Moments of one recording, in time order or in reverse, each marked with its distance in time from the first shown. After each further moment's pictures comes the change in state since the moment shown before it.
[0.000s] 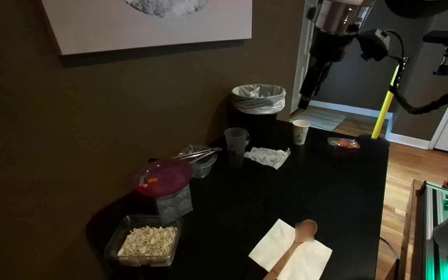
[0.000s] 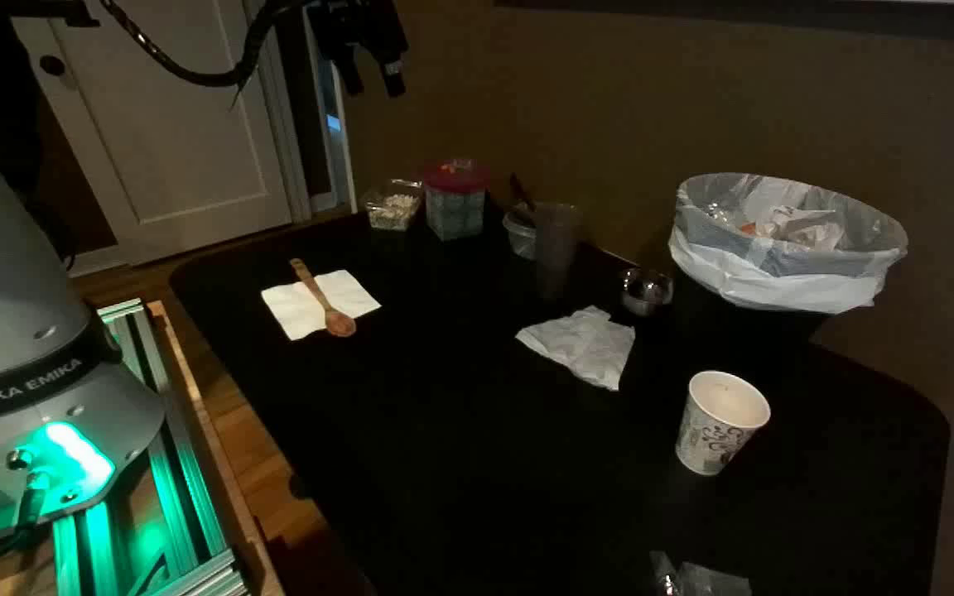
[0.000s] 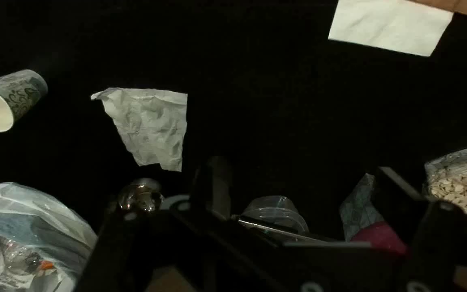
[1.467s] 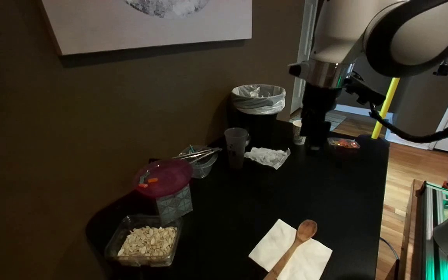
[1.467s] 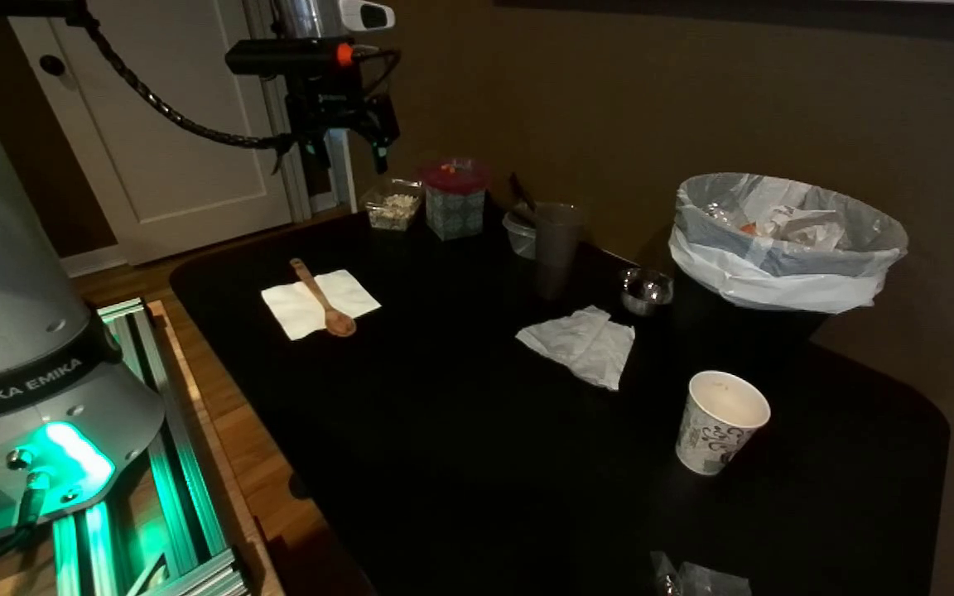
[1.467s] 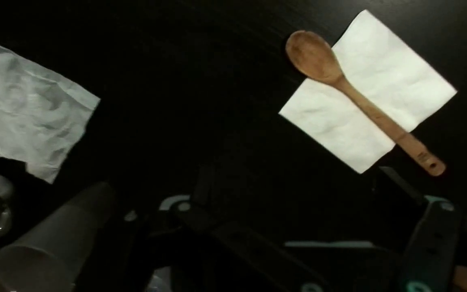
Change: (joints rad) arm 0.169 0.202 -0.090 -0.100 0.020 0.156 -0.391
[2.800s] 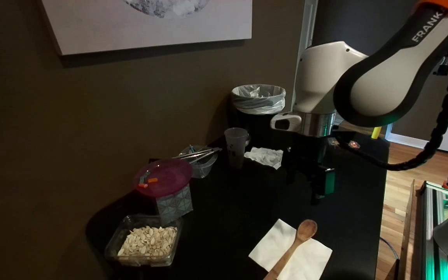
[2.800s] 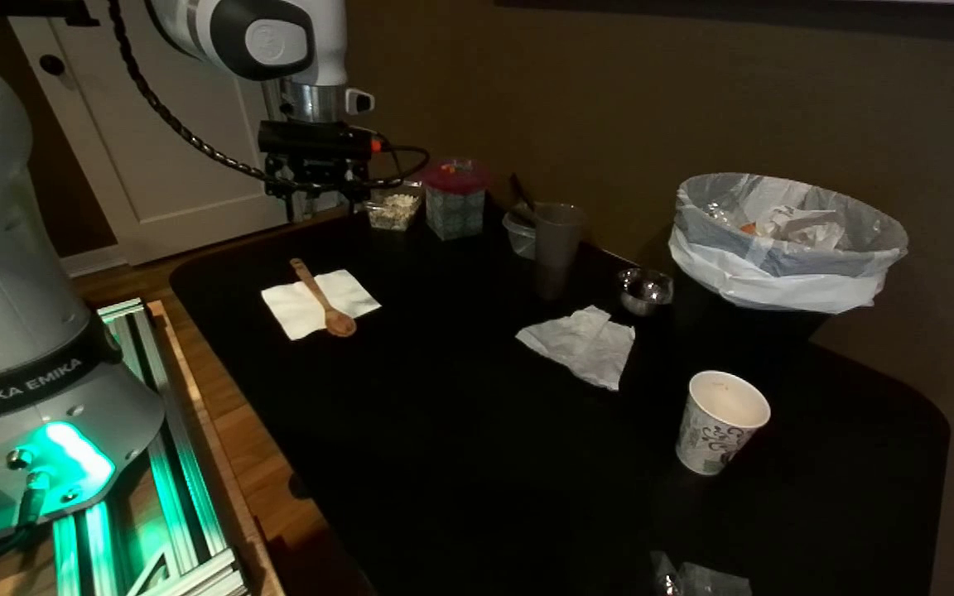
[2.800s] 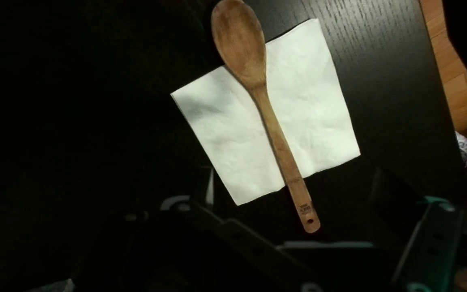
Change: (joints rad) arm 0.230 0.307 -0.100 0.014 0.290 0.177 -0.603
